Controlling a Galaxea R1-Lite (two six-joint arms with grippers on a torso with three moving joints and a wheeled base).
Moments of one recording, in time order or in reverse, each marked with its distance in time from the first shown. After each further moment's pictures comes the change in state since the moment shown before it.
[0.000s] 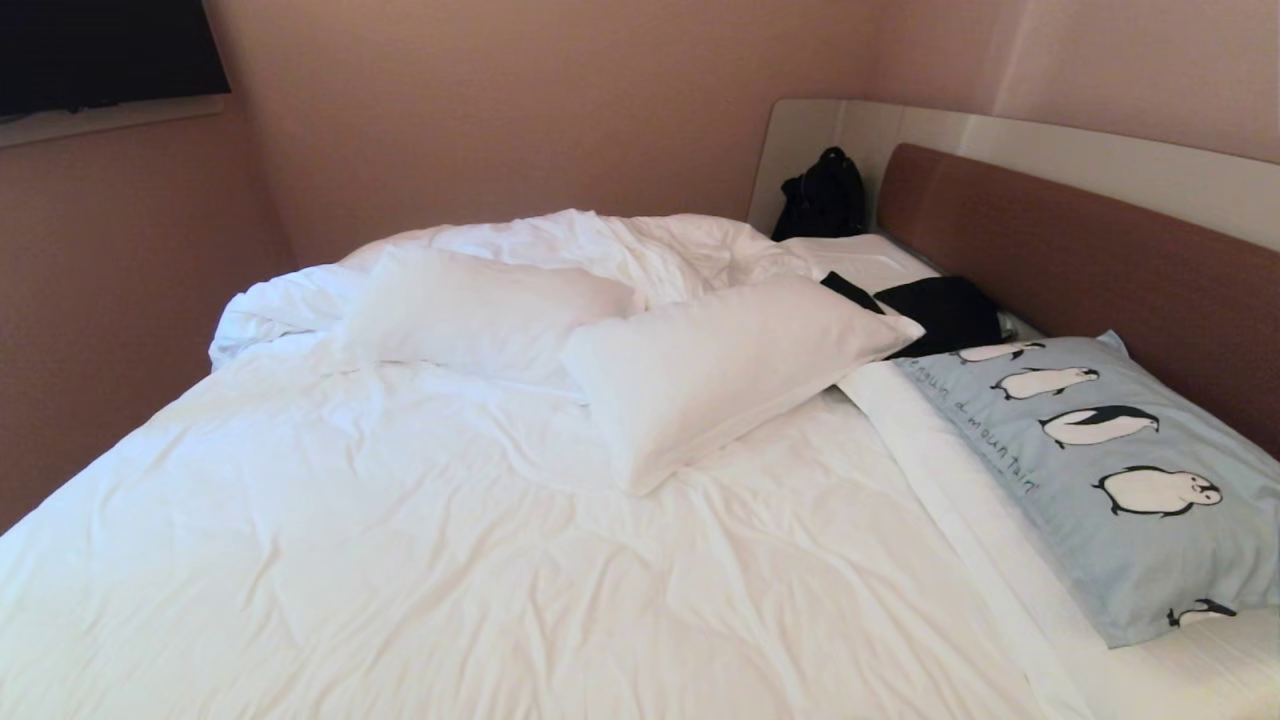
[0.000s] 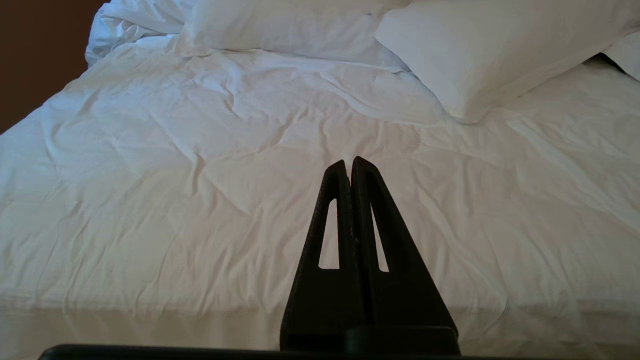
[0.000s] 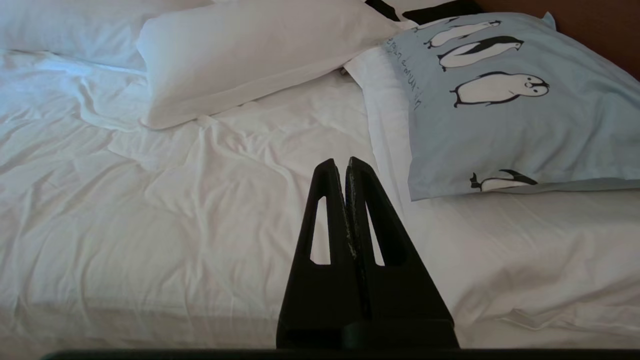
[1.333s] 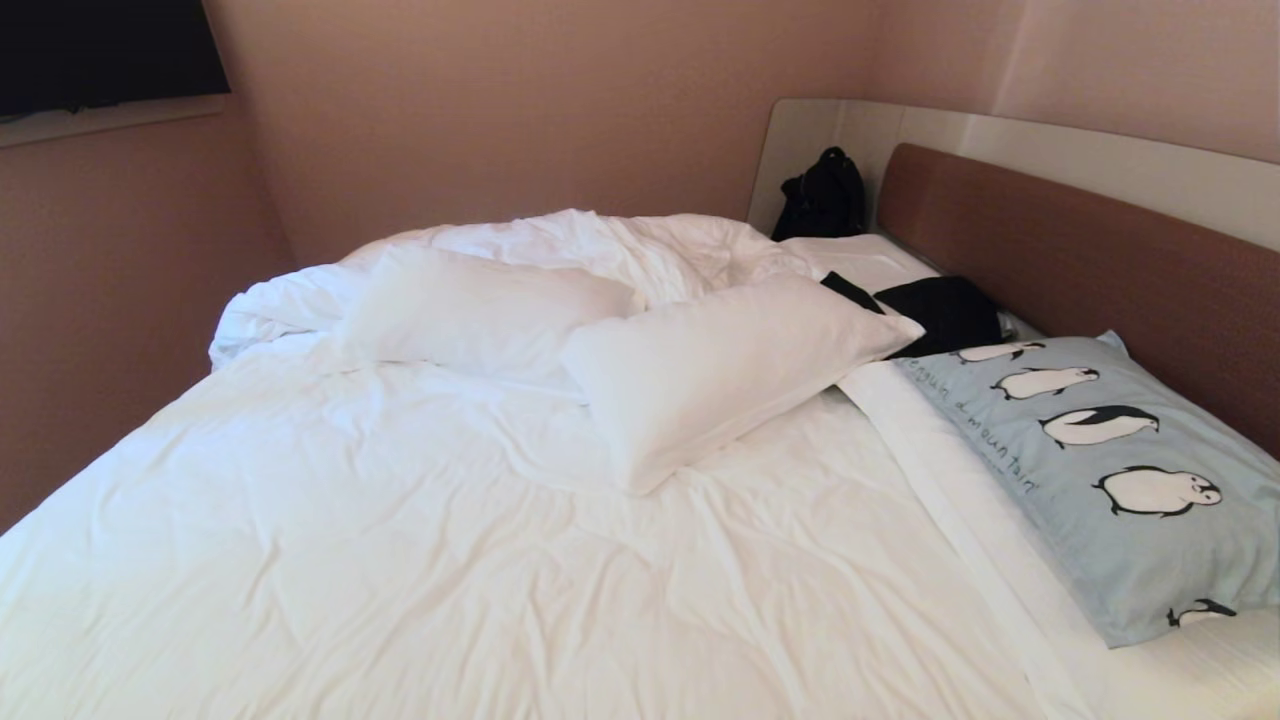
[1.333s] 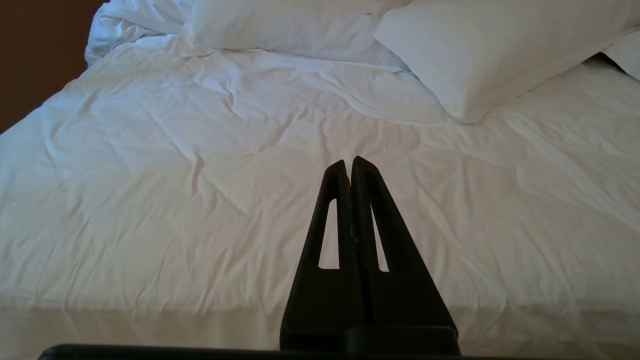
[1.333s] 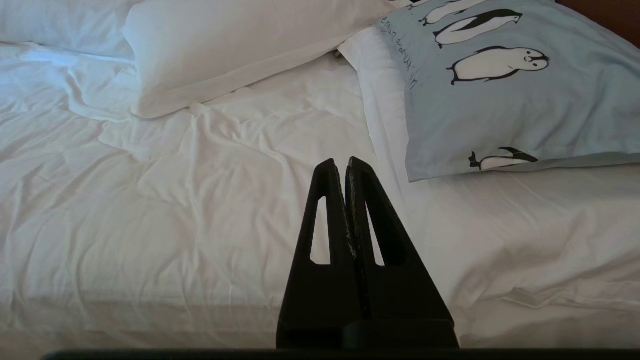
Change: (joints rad) left arm 0.000 0.000 0.000 0.000 0.000 0.000; right arm 0.001 -0.001 0.026 0.017 -0.026 0.018
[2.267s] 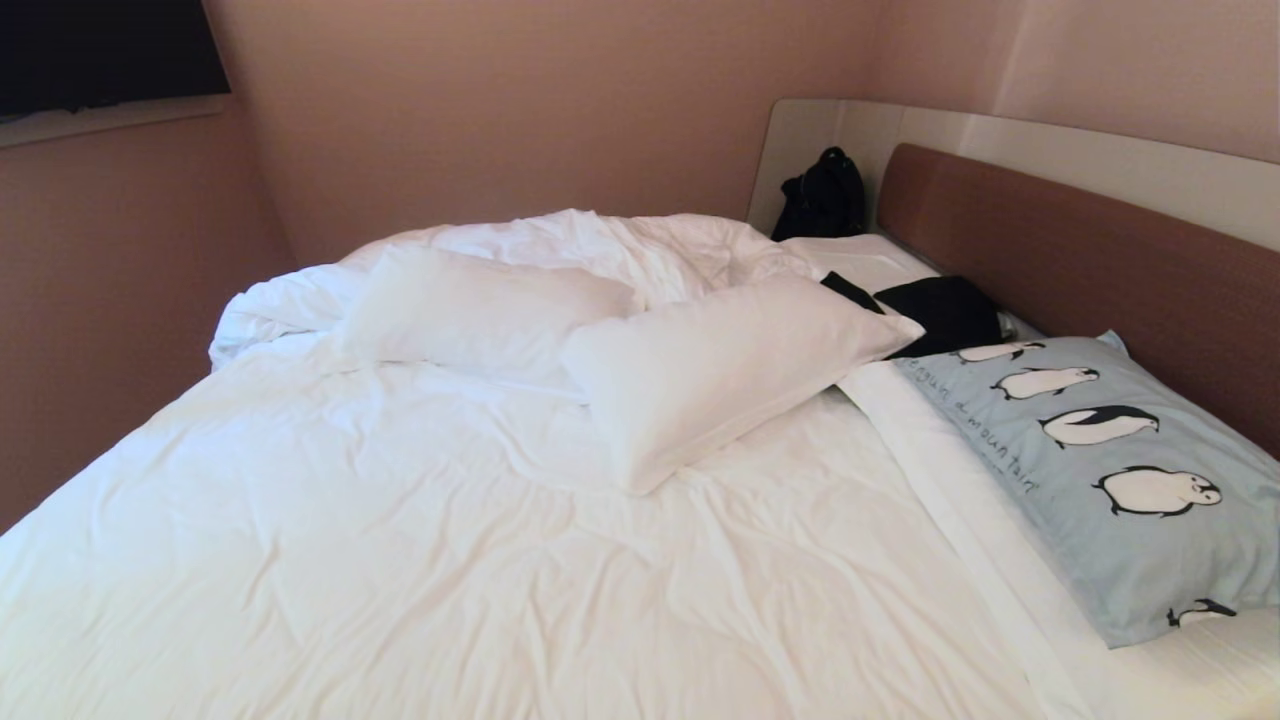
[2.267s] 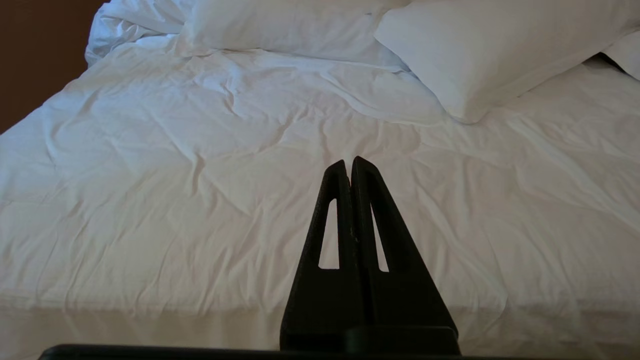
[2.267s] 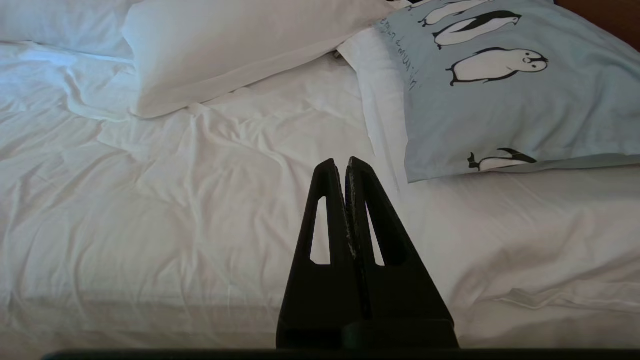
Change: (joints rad) left arm 0.000 0.000 0.000 0.000 0.000 0.000; right arm 0.000 0.000 0.000 0.000 0.000 -0.005
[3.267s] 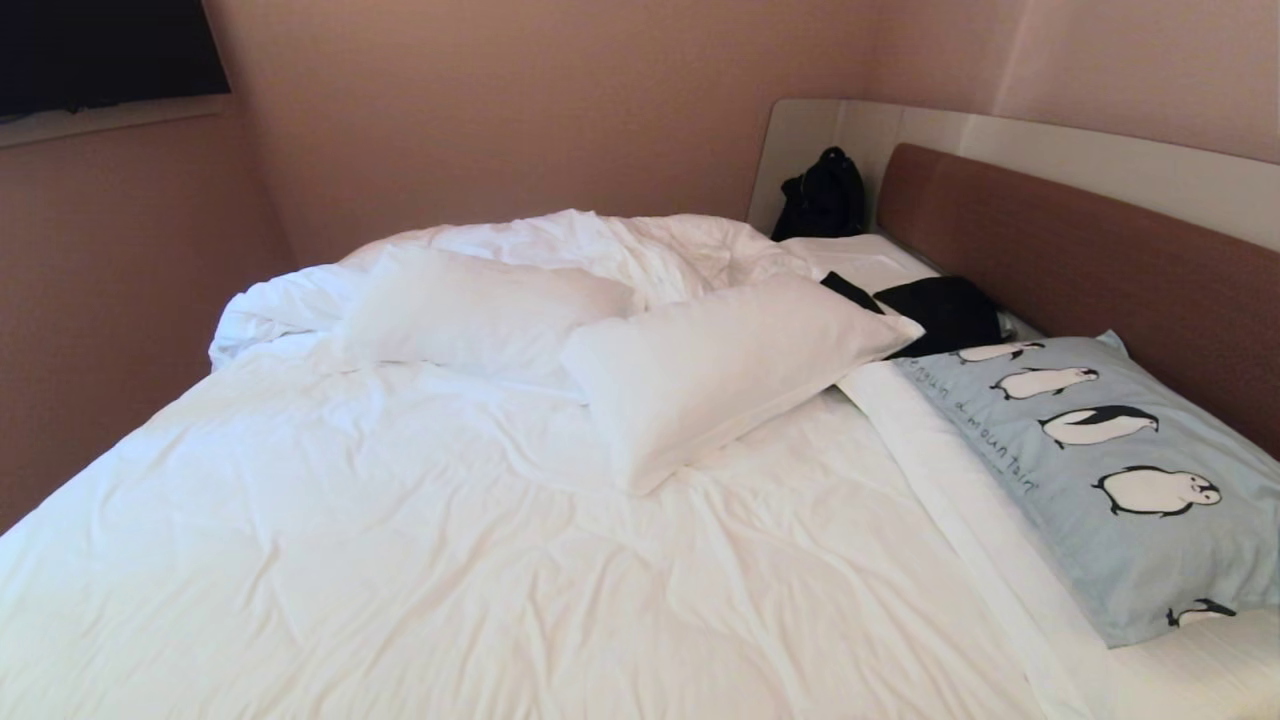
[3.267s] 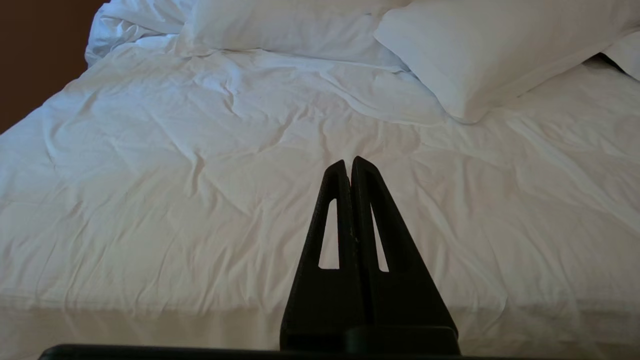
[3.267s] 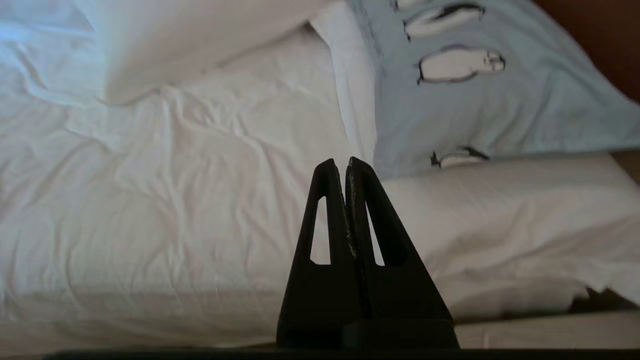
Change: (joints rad) left arm 0.000 0.000 0.000 0.000 0.000 0.000; right arm -0.001 0.275 -0.298 0.155 -0.069 -0.015
